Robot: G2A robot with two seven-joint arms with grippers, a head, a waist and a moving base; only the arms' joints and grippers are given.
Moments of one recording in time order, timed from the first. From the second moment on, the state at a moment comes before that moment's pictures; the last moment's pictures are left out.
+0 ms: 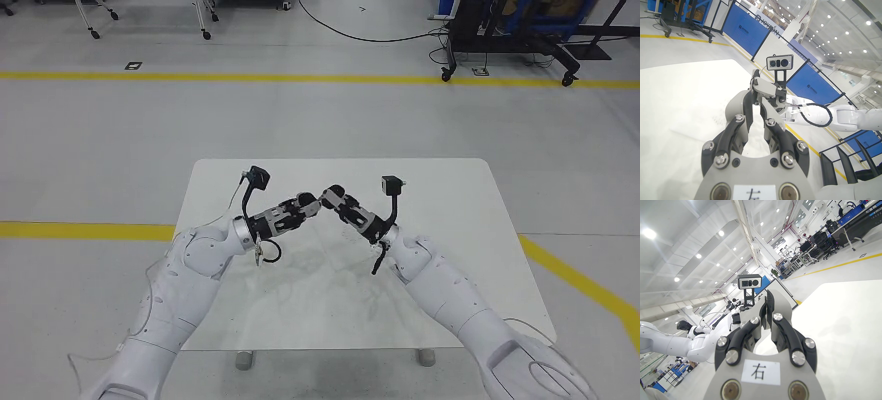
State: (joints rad) left arm 1.02 -1.25 -1.12 -1.20 0.25 -0.75 -0.57; right arm -0.92 -1.35 0.81 -0.82 -0.10 -1.01 0.01
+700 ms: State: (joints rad) left arm 1.02 -1.24 -1.11 -1.20 0.23 -0.74 -0.57; right arm -0.92 -1.35 0.80 -0.84 -0.11 -1.01 0.03
